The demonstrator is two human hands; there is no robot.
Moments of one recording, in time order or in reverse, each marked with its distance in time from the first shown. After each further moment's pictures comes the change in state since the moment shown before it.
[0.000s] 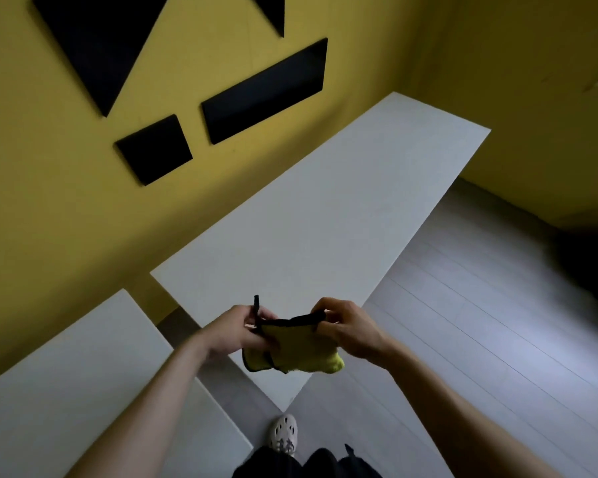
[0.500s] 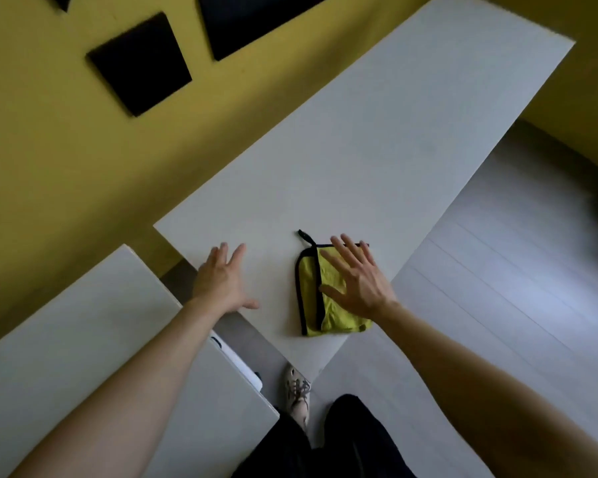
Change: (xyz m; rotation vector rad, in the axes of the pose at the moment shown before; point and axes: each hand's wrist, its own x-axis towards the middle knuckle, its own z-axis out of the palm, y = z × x) left_hand 0.065 -0.087 -0.056 0.856 0.329 -0.325; right_hand 0.145 0.126 0.045 -0.968 0.169 -0.262
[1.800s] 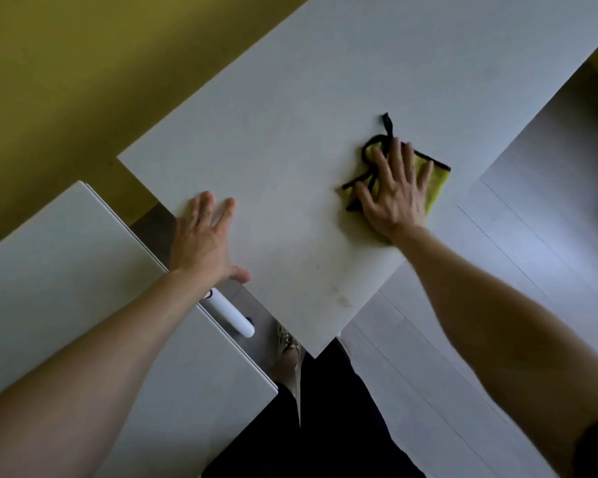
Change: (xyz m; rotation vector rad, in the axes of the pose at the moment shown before) left_hand 0.008 -0.012 0.027 0.134 -0.021 -0.042; right_hand 0.074 0.049 0.008 0.017 0.127 0.368
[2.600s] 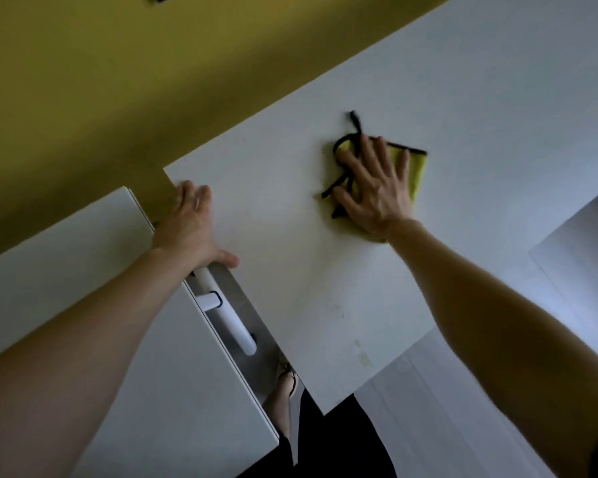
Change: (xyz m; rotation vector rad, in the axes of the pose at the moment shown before) left_hand 0.041 -0.065 -0.045 -0.190 -0.021 -0.216; right_hand 0.100 -0.094 0.001 -0.054 -0.047 -0.419
